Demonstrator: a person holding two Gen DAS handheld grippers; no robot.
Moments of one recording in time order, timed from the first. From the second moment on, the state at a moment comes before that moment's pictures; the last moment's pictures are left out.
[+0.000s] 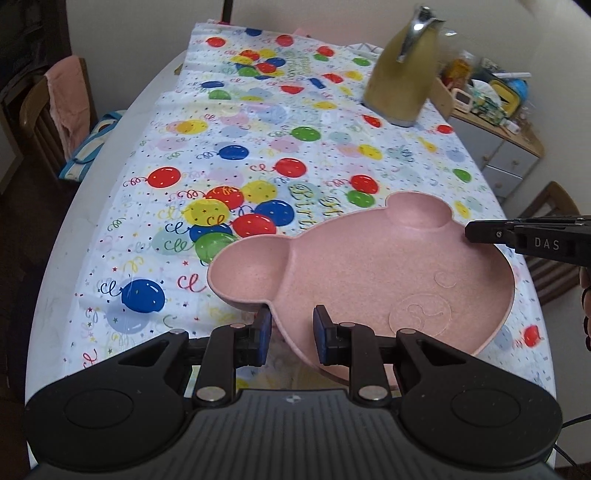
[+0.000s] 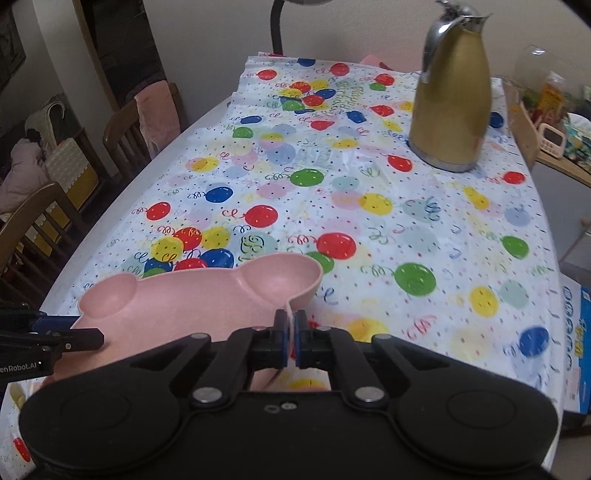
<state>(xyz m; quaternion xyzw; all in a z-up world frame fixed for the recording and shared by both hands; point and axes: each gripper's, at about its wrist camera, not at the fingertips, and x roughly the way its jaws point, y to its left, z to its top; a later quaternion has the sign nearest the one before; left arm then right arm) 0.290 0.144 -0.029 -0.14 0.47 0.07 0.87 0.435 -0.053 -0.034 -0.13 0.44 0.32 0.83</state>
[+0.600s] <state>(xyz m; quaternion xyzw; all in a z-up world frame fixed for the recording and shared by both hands) 0.180 0.084 -0.001 -0.09 0.48 -0.02 0.87 0.274 -0.139 0.011 -0.07 0.43 0.24 0.87</state>
